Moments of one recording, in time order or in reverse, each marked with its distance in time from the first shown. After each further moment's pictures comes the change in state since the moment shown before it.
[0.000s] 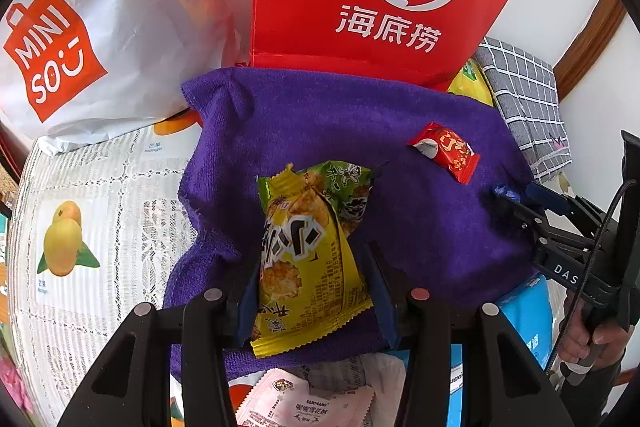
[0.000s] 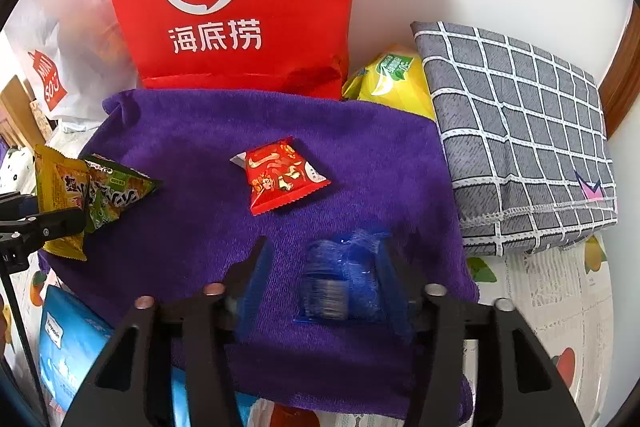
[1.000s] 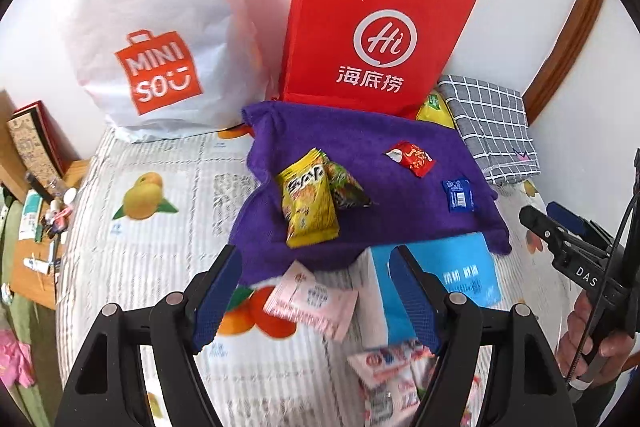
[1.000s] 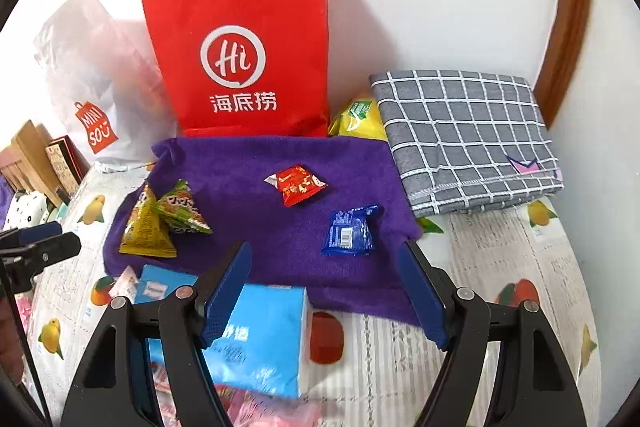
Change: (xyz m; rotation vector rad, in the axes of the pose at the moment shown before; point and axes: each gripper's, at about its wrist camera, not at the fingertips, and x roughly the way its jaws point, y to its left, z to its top) left arm -0.130 0.013 -0.068 -0.032 -0.150 0.014; right arm -0.134 0.018 -0.040 0.121 -0.139 -0.035
